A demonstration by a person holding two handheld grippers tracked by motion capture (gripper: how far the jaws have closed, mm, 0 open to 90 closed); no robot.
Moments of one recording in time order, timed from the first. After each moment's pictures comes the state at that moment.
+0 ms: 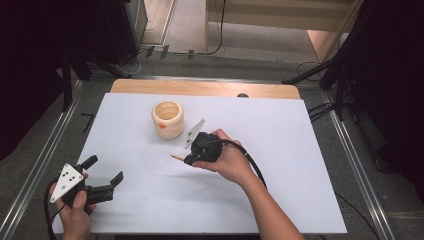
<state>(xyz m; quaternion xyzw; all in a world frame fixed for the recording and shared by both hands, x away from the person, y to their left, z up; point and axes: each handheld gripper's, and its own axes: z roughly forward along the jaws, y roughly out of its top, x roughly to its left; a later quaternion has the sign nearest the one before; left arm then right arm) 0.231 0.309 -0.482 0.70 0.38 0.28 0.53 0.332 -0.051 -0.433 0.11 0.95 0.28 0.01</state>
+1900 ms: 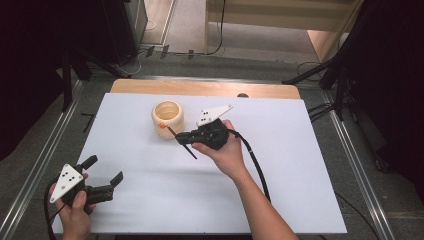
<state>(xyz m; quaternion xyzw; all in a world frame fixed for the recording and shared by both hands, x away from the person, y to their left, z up) 0.231 0.308 -0.482 0.70 0.38 0.28 0.53 0.345 -0.072 -0.413 0.18 0.84 0.51 0.03</state>
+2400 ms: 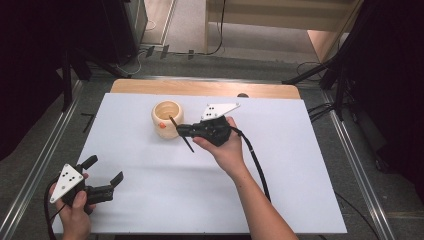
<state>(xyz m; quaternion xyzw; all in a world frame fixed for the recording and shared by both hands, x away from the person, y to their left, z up) 0.231 0.308 -0.482 0.70 0.38 0.28 0.53 0.349 -0.078 -0.408 0.20 0.80 0.56 0.05</state>
